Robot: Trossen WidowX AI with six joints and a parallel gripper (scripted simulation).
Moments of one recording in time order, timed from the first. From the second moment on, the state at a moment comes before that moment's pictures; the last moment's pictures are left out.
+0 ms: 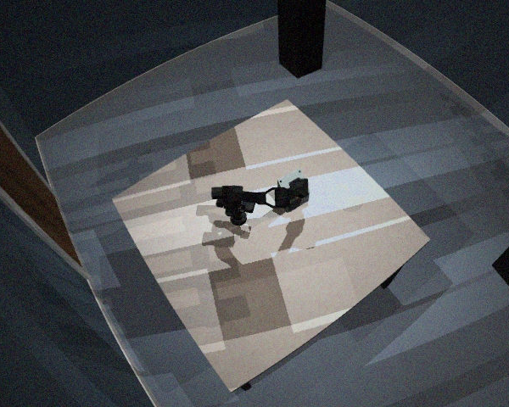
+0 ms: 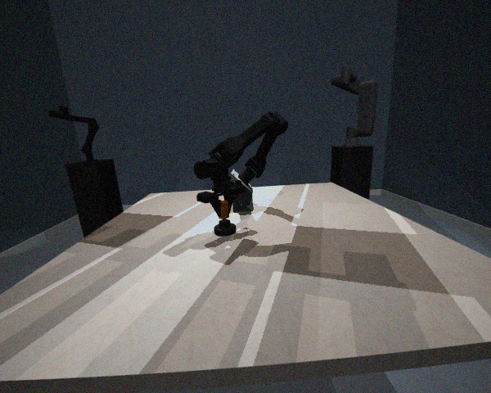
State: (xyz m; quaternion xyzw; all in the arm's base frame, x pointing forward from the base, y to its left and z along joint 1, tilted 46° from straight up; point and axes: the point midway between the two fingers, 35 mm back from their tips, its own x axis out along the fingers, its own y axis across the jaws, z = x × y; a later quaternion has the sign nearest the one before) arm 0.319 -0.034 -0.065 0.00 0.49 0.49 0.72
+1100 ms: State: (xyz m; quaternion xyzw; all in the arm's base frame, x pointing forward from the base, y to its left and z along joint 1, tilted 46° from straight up) arm 0.316 -0.034 -0.064 0.08 0.54 0.44 0.72
